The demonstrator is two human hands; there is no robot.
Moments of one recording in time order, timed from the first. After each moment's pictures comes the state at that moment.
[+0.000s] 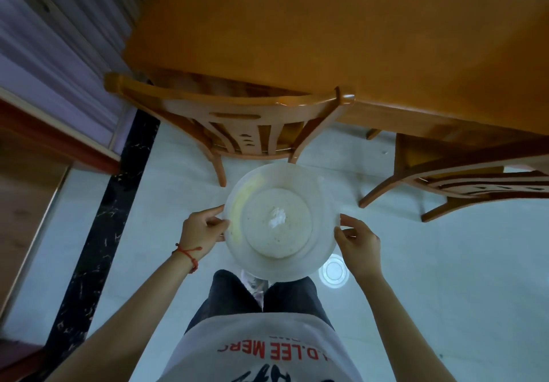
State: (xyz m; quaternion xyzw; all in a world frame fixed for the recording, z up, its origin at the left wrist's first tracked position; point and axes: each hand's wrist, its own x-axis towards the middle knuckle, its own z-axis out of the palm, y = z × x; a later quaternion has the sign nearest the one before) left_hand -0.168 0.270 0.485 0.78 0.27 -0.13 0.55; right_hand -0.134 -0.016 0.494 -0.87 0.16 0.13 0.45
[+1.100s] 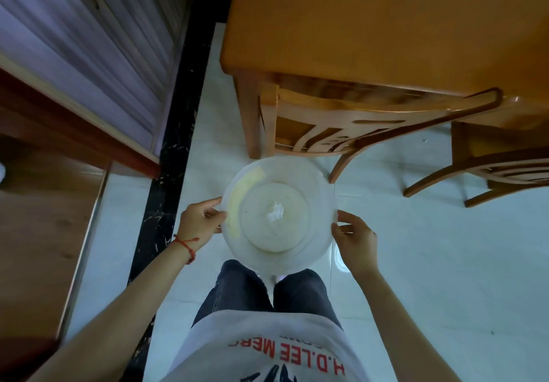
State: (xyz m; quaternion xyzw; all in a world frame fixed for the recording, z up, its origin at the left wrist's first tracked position) left_hand -0.176 0.547 0.471 0.77 0.27 -0.17 0.55; right_hand -0.167 0.255 0.477 -0.86 0.20 0.13 0.45
